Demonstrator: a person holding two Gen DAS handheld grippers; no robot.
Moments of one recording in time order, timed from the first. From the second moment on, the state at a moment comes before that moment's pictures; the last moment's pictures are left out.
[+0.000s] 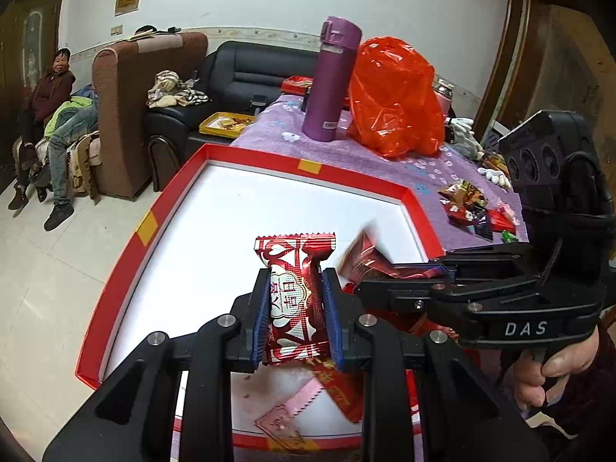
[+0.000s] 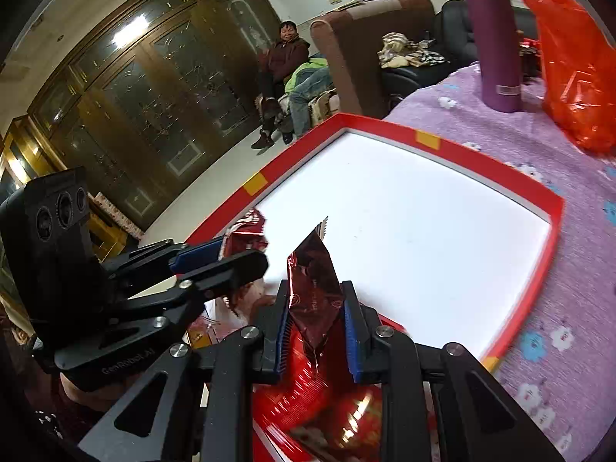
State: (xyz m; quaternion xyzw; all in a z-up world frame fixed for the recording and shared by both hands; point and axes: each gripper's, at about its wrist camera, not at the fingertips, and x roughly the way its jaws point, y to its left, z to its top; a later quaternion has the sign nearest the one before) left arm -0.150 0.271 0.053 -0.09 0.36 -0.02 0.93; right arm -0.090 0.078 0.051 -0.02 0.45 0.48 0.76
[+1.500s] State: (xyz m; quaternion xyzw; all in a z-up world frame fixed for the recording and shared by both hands) left arm -0.117 0.140 0.092 0.02 0.36 -0.04 0.93; right arm -0.003 -0.258 0.077 0.17 0.37 0.23 0.88
